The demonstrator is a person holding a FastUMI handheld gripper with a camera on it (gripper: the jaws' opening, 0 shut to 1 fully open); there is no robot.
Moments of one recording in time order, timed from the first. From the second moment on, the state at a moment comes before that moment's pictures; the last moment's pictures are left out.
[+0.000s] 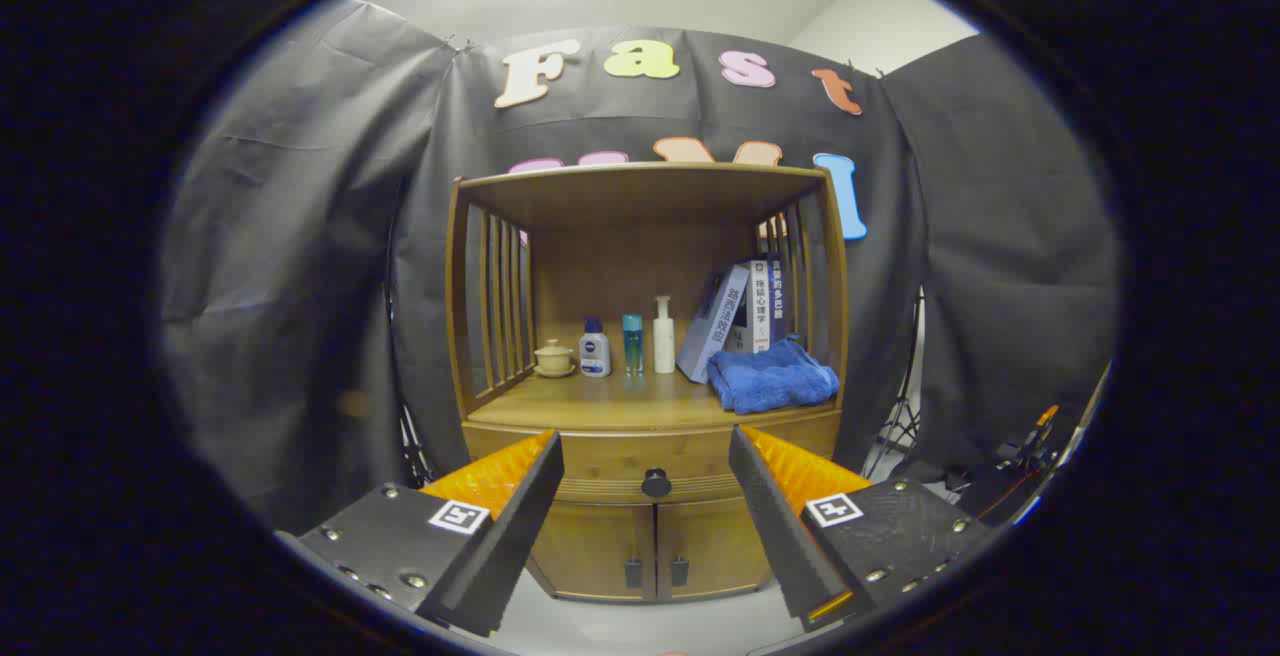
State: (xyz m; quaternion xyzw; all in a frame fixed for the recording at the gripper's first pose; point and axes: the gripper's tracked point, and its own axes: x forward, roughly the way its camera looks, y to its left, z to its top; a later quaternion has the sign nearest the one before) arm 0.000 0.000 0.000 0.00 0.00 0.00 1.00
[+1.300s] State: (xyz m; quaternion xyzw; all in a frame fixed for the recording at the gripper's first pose) arm 0.046 -0.007 -0.058 -0.02 0.03 -0.01 1.00
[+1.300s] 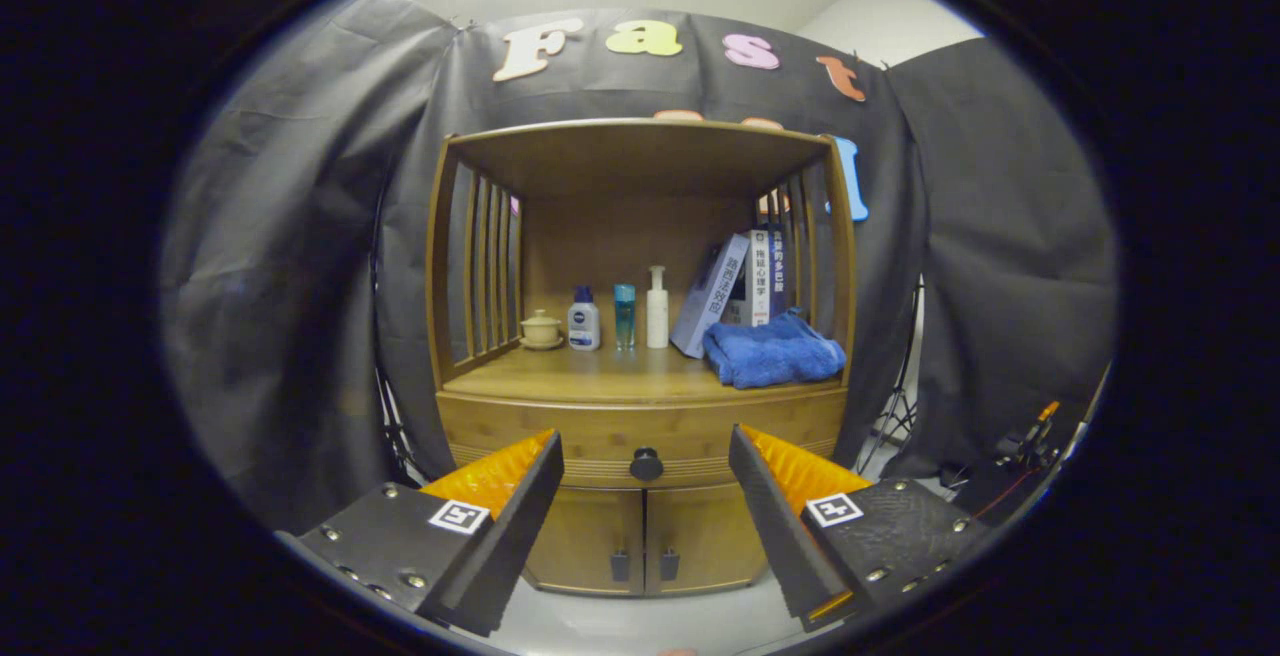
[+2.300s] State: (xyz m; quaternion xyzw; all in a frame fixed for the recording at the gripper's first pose) arm 0.236 -0.016 -0.187 0.03 0.11 -0.02 0.99
